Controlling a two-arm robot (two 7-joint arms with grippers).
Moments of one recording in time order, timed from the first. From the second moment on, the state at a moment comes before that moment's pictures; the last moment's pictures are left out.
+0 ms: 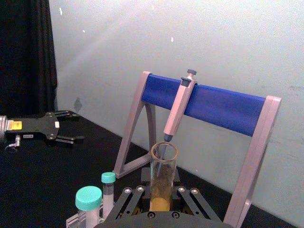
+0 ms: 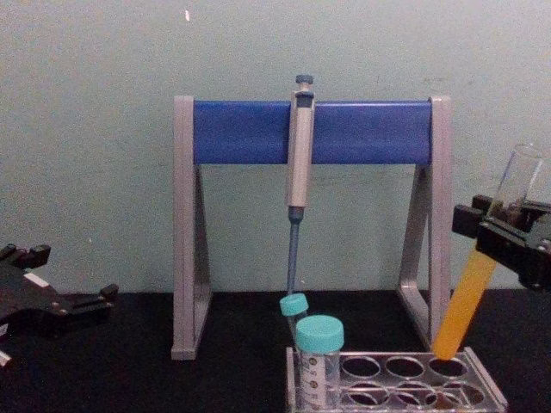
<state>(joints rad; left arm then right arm) -0.20 0.60 0.45 -1.41 -0.25 -0.12 0.03 0.02 0.48 -0.24 -1.71 0.37 -0.09 0.44</state>
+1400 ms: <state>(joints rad) -0.20 0.60 0.45 -1.41 -0.25 -0.12 0.03 0.21 0.36 -0.34 -1.55 0.31 -0.04 0.39</state>
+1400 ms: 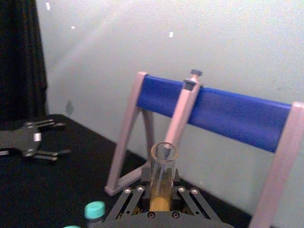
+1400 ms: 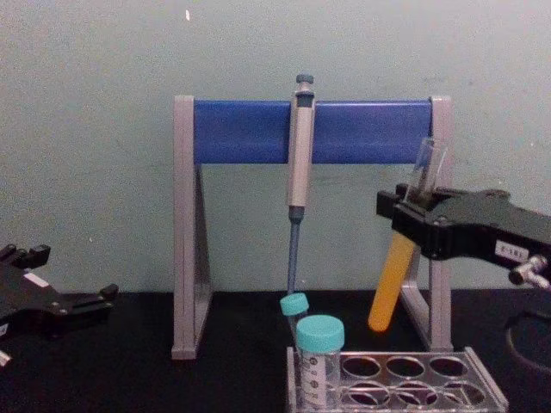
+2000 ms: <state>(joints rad) -0.20 0.60 0.45 -1.41 -0.25 -0.12 0.03 0.15 0.44 -0.24 -1.61 0.31 -0.05 0.38</state>
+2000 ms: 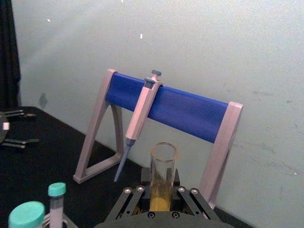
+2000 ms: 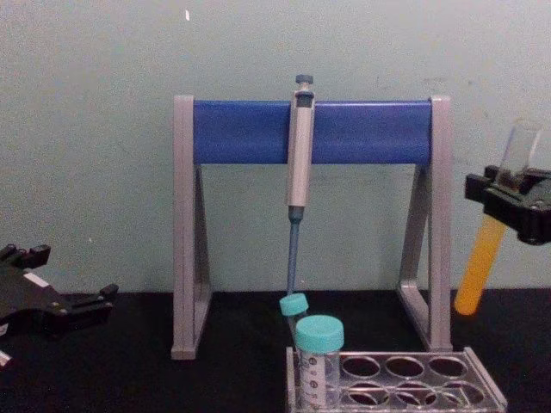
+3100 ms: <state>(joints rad) -0.20 0.60 0.45 -1.41 -0.25 -0.12 0.03 0.18 0.40 -0.32 -1.63 0.36 -0.06 0.42</state>
